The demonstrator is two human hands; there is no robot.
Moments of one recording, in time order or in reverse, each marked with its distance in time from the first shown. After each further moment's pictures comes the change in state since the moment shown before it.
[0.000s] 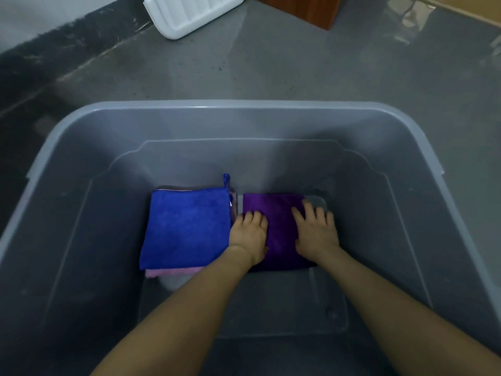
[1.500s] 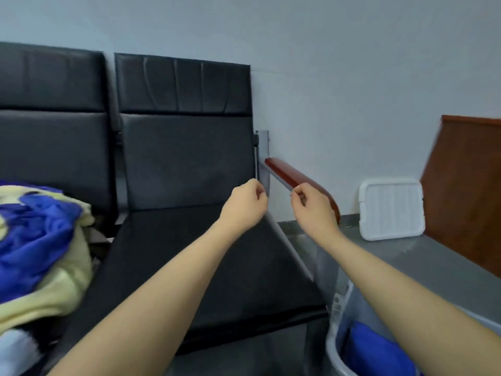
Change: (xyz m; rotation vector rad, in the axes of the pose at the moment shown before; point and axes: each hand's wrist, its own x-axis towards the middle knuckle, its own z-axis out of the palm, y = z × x) left_hand -0.601 -0.247 -0.249 -0.747 1.139 -0.711; right_hand -0.365 -0.373 -0.396 0.883 0.844 -0.886
